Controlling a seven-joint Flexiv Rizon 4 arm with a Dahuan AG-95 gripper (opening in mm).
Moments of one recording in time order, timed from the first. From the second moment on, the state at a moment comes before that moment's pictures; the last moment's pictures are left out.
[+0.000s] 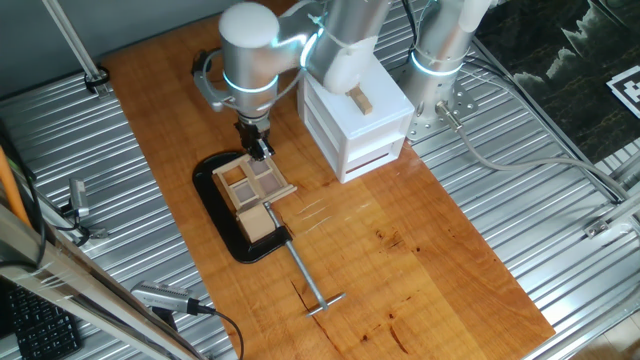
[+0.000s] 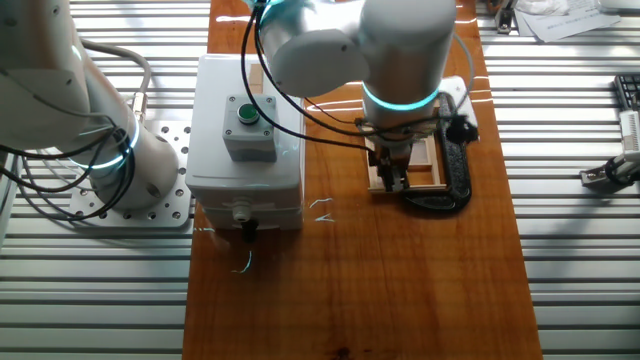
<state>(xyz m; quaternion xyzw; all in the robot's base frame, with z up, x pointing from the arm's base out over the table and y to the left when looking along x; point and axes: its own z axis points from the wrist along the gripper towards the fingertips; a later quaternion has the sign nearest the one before) 0.490 -0.018 0.021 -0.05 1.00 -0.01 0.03</state>
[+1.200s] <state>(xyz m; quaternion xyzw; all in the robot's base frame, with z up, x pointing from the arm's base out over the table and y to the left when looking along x) 0.503 -0.002 0.043 -0.05 1.00 -0.03 0.01</state>
